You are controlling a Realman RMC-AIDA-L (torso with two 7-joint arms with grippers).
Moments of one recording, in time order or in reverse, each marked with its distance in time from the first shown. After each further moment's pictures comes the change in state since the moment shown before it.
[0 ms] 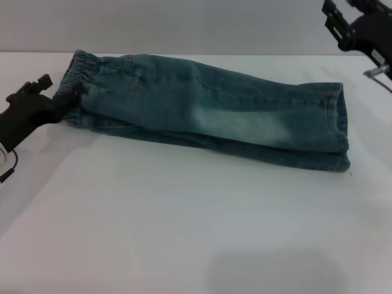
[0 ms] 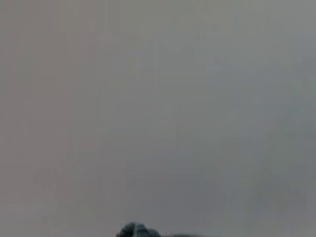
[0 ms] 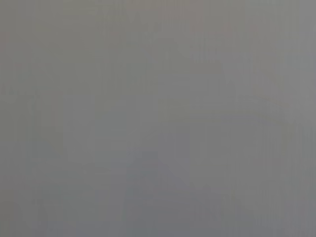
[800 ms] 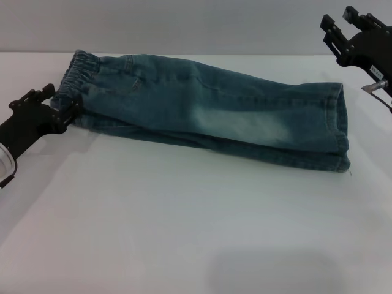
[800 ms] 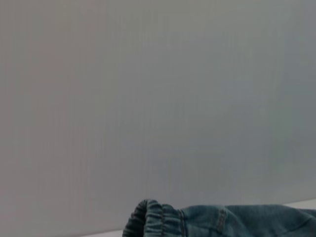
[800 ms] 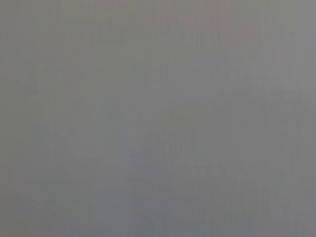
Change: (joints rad) left arm 0.009 -0.023 0.024 -0.001 -0.034 -0.070 0.161; right arm -0.014 -0.001 0.002 0.048 0.001 -0.025 0.001
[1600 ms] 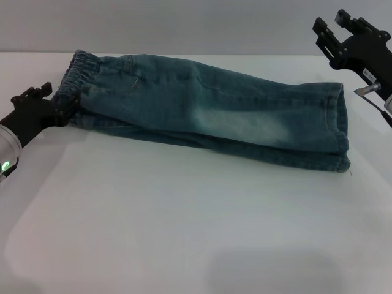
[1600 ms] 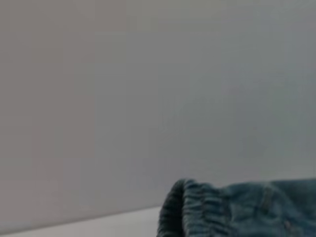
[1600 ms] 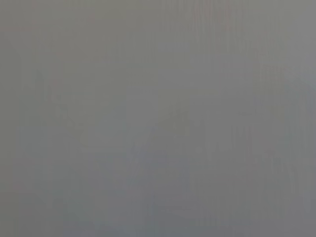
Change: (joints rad) left arm -0.083 0.001 0.000 -0.038 -0.042 -0.197 0.066; right arm 0.016 0.002 0.008 0.042 0.001 -0.017 0.007
